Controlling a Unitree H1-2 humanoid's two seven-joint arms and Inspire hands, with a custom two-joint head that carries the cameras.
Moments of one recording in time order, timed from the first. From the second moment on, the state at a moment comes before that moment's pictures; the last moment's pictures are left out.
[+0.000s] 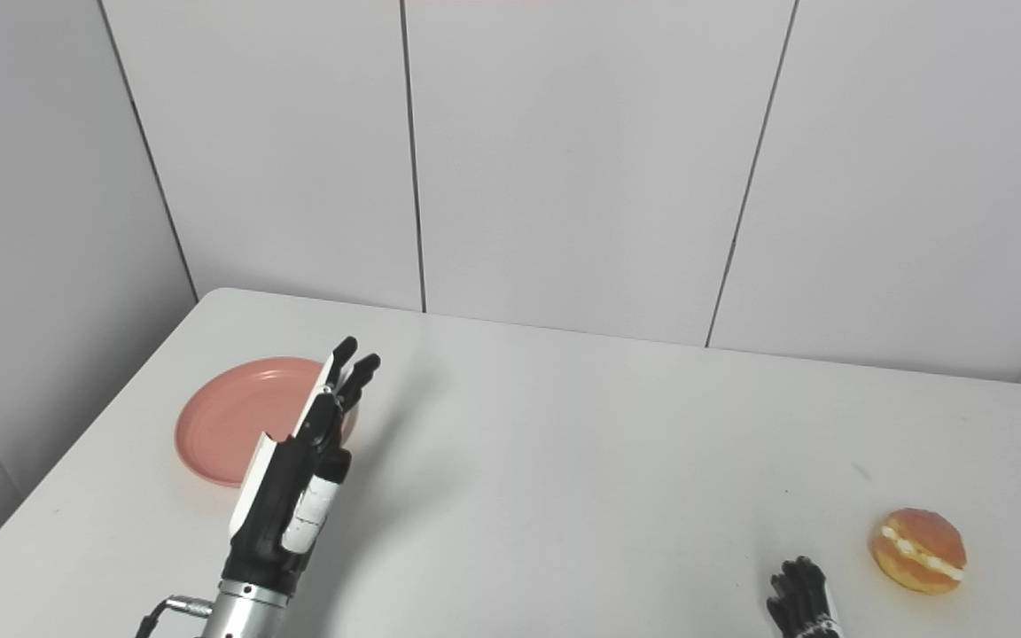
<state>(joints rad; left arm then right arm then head) -0.07 0.06 -0.03 -0.32 0.14 -0.10 0.05 0.16 -0.14 0.02 -0.01 0.21 -0.42 0.23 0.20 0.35</state>
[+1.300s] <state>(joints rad) -0.42 0.33 0.31 0.32 -0.11 -0.14 0.06 0.15 -0.14 0.02 0.00 0.21 -0.42 0.23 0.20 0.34</state>
